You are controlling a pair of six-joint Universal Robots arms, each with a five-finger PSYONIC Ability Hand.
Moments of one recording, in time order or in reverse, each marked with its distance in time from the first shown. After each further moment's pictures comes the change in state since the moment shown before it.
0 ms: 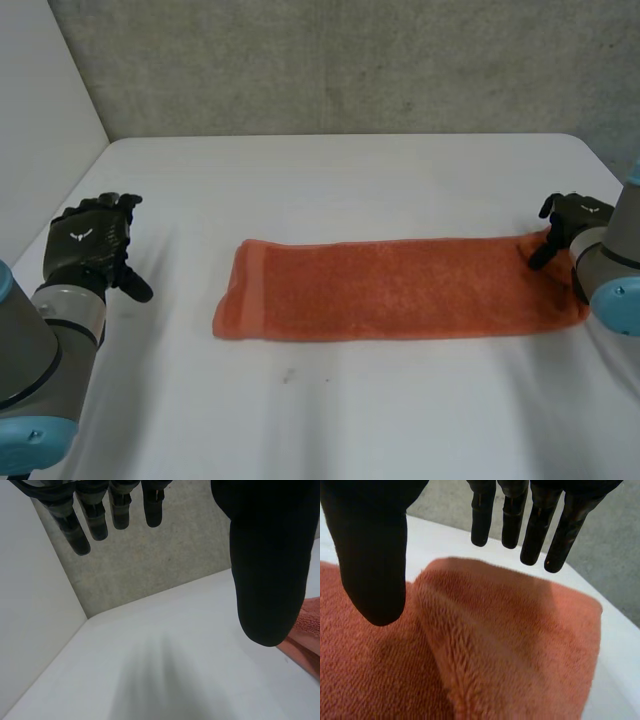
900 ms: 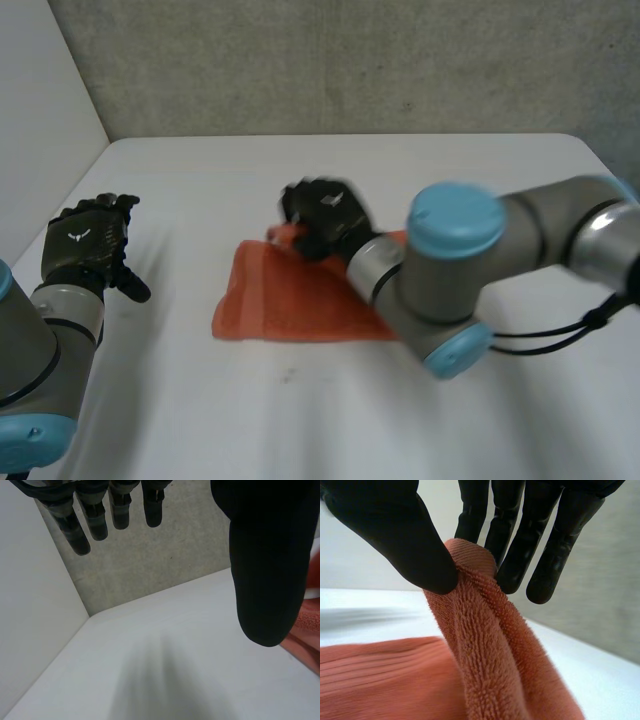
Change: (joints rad) left arm 0.008 -0.007 0.002 0.000 0.000 0.000; right arm 0.588 0.044 -0.135 -0.174 -0.289 0.097; left_hand 0.000 0.000 0.000 0.000 0.000; right_hand 0.603 0.755 0.761 0.779 0.734
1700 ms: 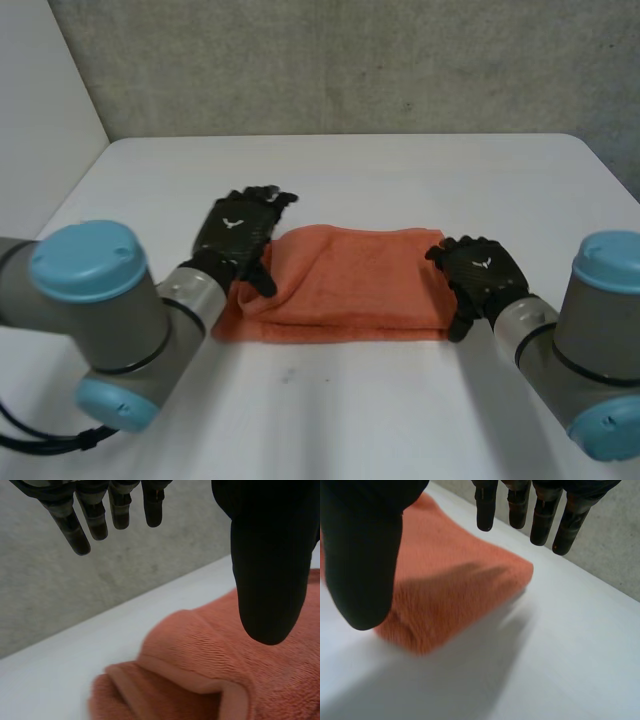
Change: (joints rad) left arm -0.268 -0.295 0.336 -0.048 0.251 0.016; right arm -0.357 -0.339 0.672 -0.041 0.069 -0.349; left_hand 0.000 0.000 -0.003 0.000 0.000; right_hand -0.761 -0.956 -0.966 -0.957 -0.900
